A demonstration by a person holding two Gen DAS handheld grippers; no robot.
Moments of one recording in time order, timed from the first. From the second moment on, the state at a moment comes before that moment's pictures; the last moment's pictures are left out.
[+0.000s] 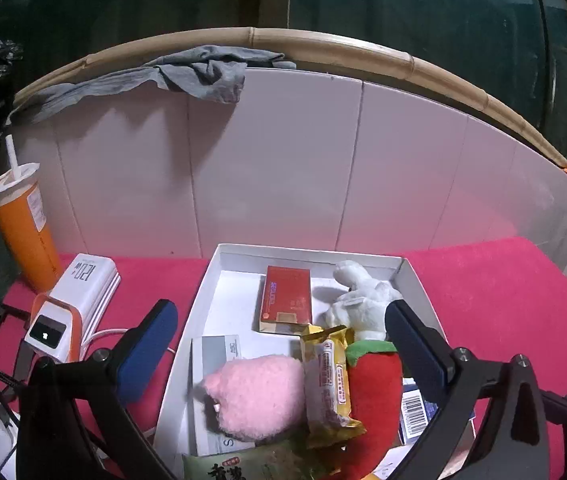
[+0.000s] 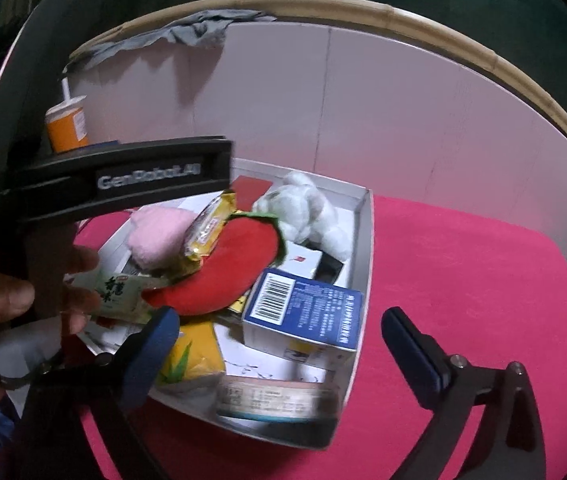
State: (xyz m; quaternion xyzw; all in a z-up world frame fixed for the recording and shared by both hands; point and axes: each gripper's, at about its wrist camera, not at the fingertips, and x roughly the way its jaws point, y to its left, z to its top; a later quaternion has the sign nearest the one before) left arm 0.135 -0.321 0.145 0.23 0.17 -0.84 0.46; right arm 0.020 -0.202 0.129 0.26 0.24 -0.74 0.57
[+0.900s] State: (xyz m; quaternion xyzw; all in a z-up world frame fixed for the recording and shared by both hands) left arm 0.158 -0.249 0.178 0.21 0.14 -0.83 0.50; right arm -0.008 -0.150 0.156 0.25 0.18 -0.78 0.54
